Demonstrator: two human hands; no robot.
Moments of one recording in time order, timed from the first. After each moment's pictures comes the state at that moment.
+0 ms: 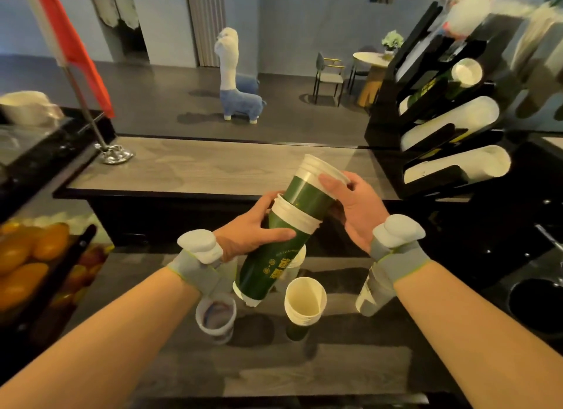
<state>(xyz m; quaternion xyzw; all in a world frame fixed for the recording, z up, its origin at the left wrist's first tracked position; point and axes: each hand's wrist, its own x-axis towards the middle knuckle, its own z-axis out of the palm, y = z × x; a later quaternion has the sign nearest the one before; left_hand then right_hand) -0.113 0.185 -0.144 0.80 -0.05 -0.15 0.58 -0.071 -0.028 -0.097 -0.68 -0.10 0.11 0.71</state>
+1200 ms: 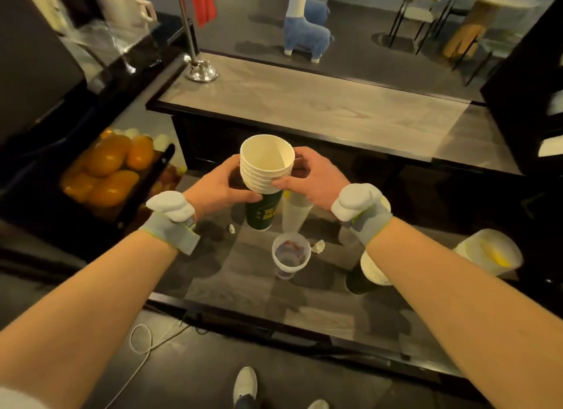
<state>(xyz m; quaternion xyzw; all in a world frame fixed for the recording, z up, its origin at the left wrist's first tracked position) -0.201 0.374 -0.215 0.83 0.12 -0.02 0.54 -0.112 0.179 -0.174 -0.82 -0.29 0.21 0.44</state>
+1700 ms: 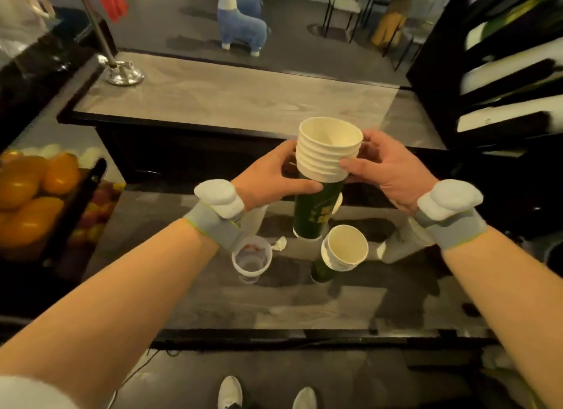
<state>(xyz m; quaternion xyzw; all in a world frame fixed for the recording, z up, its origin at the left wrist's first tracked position) -0.130 0.249 -0.173 0.82 -0.07 -0.06 0.57 -0.091 0.025 -0.121 -0.82 -0.17 0.16 0.52</state>
